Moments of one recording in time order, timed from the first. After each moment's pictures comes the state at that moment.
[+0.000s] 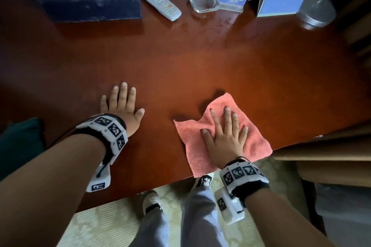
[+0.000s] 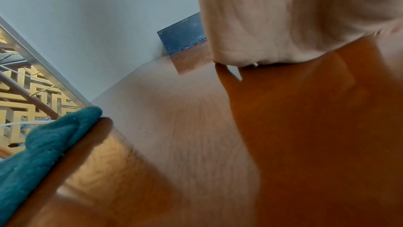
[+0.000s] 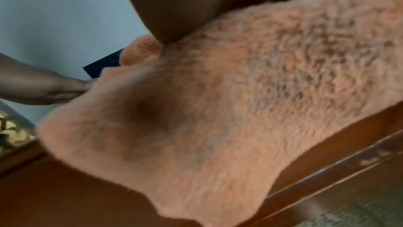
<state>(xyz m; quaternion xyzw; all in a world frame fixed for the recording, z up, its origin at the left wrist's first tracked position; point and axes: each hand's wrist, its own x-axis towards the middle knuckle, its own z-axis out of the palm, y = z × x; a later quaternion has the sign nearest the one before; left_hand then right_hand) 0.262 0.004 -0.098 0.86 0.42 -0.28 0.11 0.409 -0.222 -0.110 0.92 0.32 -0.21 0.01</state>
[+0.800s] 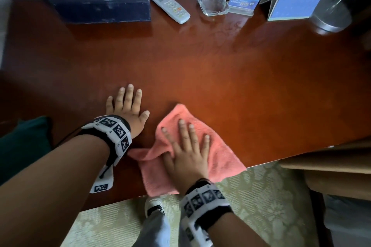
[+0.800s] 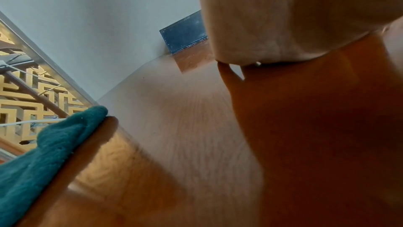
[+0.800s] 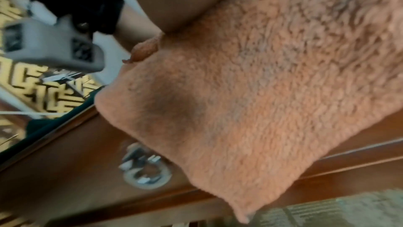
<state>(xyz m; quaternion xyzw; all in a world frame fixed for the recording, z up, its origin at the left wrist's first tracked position) 0.258 0.003 -0.108 0.88 0.42 -0.21 0.09 0.322 -0.183 -0.113 0.86 0.47 -0.20 -0.02</state>
